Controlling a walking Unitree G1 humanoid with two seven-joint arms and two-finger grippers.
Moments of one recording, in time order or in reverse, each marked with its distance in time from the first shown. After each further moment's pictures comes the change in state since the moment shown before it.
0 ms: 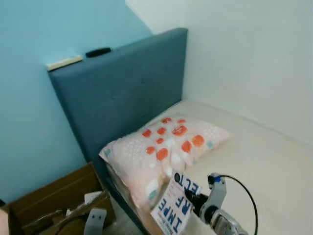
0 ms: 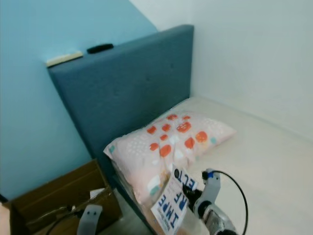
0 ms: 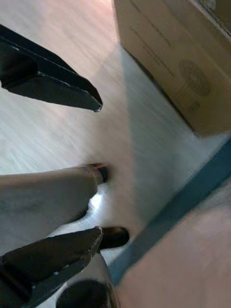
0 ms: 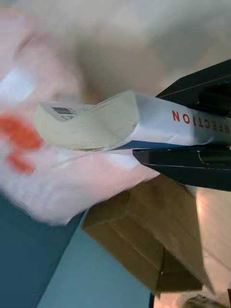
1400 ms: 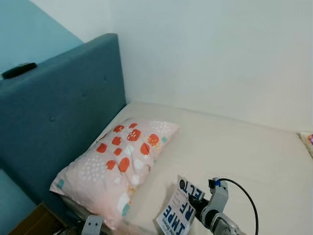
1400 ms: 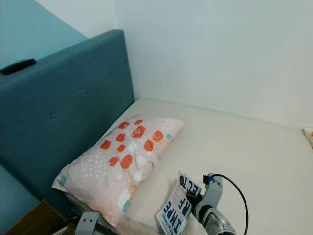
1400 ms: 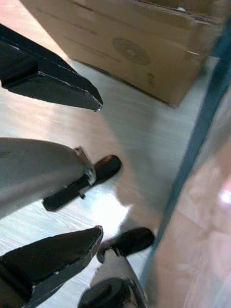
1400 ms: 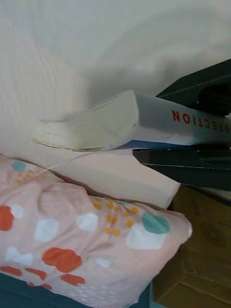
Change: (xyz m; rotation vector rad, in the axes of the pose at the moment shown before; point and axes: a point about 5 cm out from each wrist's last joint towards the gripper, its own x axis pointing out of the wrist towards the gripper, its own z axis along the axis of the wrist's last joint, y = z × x) left arm -0.001 0.003 -0.011 -0.019 0.067 0.036; right arm -0.007 -0.014 -0.013 0.034 0.044 -0.161
